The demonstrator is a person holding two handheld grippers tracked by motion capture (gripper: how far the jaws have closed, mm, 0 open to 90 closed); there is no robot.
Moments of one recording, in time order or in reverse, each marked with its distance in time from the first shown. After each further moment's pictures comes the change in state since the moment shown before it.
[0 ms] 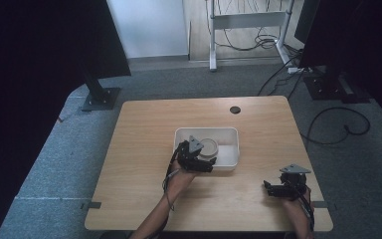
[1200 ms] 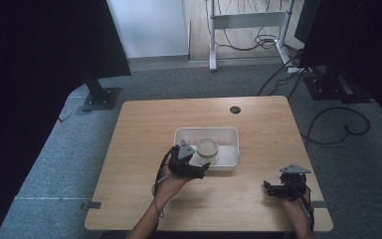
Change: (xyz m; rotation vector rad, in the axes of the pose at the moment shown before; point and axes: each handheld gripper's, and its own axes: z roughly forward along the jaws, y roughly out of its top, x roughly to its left) left arm 0.004 -0.012 -0.038 -0.029 -0.049 0.022; right arm 0.000 0.000 0.000 0.000 0.000 -0.001
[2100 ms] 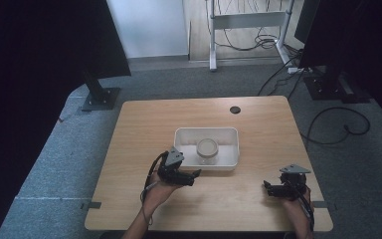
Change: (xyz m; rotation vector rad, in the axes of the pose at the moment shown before) left arm 0.009 -0.023 -0.028 0.011 -0.039 -0.014; right arm 0.000 0.000 0.000 0.000 0.000 0.000
